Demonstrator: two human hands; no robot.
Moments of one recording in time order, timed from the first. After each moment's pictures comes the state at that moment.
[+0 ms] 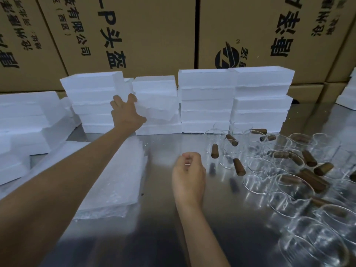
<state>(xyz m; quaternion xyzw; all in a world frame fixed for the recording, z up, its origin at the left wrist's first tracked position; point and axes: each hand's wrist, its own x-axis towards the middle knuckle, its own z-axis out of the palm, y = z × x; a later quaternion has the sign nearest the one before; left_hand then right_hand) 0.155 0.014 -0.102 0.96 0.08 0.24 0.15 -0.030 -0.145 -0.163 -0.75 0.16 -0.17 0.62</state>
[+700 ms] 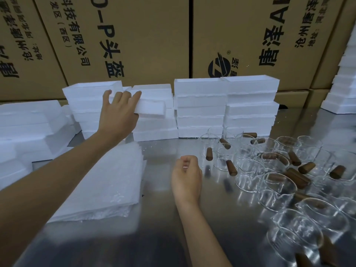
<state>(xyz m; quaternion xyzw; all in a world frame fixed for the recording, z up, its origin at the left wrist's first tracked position) 0.093 0.025 -0.067 0.90 -0.11 0.41 -0.12 -0.030 -0.148 -0.165 -0.74 0.16 -0.18 0.63</state>
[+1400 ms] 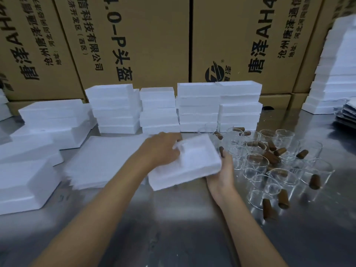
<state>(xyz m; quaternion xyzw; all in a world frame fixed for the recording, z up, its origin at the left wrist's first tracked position) -0.071 -0.049 -0.074 0.97 -0.18 0.06 0.13 -0.093 -0.219 -0.166 -0.40 0.12 -0.08 0.90</state>
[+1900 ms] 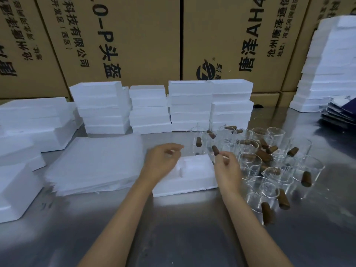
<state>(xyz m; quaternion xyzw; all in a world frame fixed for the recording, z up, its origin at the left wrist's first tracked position) -0.056 -0.066 -0.143 0.85 -0.14 0.12 0.50 -0.093 -0.252 -0.176 -0.75 0.21 -0.23 0.58</state>
